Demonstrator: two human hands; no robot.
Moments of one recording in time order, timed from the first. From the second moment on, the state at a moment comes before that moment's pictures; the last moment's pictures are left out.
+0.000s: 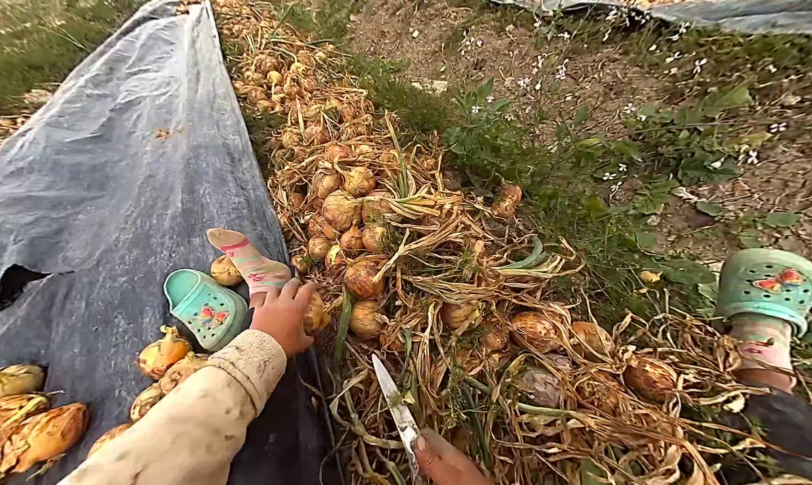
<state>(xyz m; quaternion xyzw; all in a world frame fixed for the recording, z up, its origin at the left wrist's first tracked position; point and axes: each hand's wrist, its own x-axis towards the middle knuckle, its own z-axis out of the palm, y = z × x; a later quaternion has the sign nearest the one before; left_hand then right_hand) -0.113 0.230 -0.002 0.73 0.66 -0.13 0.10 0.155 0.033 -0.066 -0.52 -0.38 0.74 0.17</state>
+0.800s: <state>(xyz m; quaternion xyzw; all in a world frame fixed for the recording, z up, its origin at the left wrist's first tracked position) -0.072 0.151 -0.001 0.71 0.65 0.02 0.28 0.184 0.023 -0.063 -0.56 -0.38 0.69 0.25</state>
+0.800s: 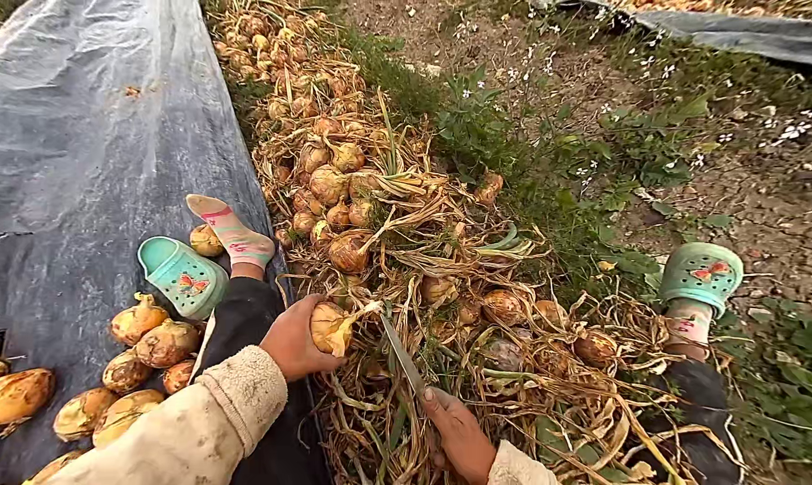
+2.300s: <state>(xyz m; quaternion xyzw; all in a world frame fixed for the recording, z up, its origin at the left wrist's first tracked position) -0.046 0.125 0.000 0.79 0.57 -0.06 0.22 0.162 0.046 -0.041 -0.48 -0.44 0.73 0.18</state>
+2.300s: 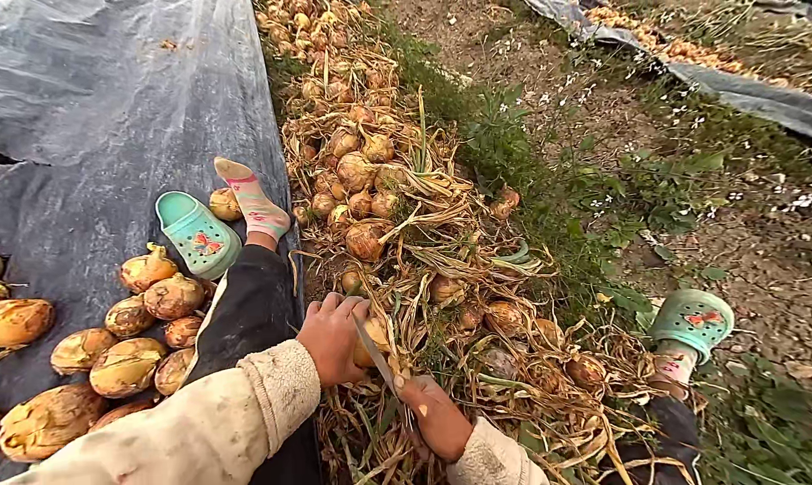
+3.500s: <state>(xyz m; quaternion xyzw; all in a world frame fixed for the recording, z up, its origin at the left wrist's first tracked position) -0.200 0.082 0.028 0.73 0.67 0.16 0.00 0.182 -0.006 -0.060 -0.44 -0.27 0.78 0.35</state>
